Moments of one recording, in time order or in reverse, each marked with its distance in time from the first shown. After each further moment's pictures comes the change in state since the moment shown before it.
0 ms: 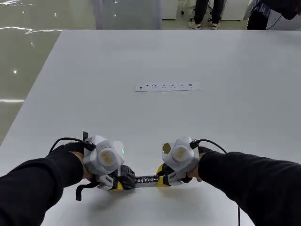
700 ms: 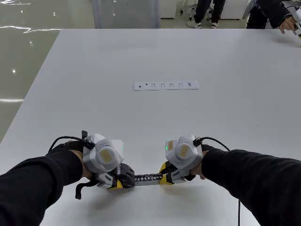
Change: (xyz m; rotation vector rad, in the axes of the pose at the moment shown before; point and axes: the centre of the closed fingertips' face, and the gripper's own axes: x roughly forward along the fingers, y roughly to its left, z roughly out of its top) left arm 0.000 0.001 0.001 -0.002 0.000 0.001; right arm -0.007 -0.002 -0.009 0.007 0.010 -0.004
